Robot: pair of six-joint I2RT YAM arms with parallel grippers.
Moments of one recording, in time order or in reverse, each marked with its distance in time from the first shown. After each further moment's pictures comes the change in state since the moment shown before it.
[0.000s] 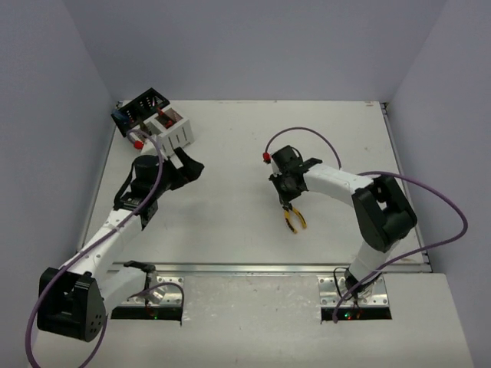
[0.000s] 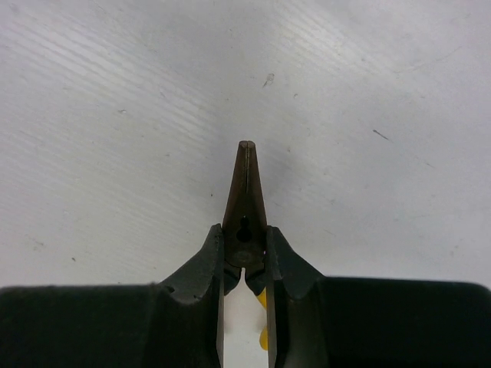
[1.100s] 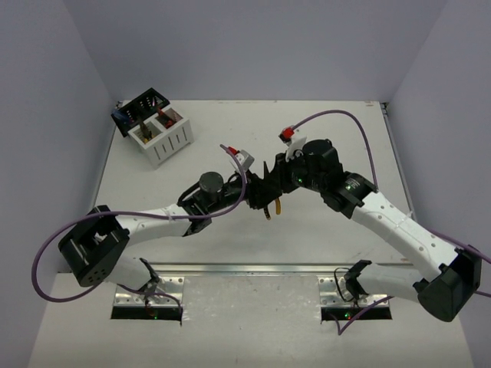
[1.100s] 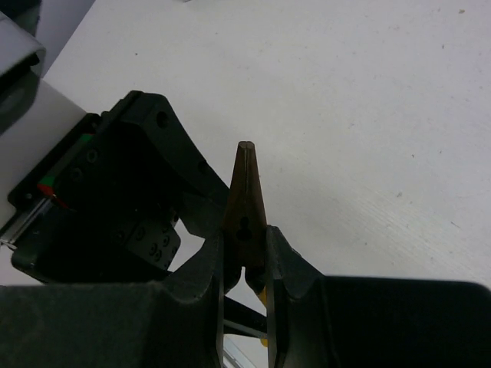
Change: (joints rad) left arm -0.658 0.399 0.033 0.771 0.158 0.156; right arm 0.111 -0.619 -0.074 0.169 -0.200 0.228
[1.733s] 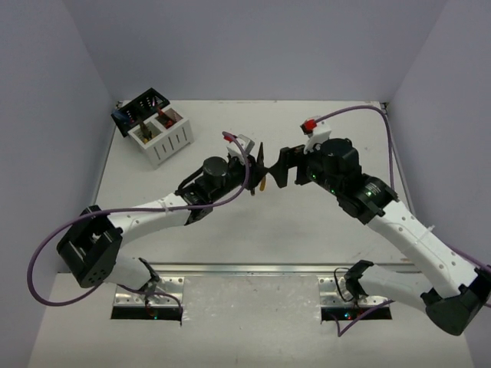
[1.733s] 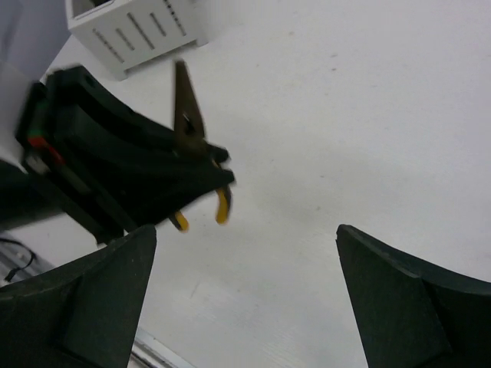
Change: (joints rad) left arm 0.030 -0.003 0.132 -0.257 -0.233 0.174; right arm -0.014 -0.082 0.054 -0.046 0.199 -0.009
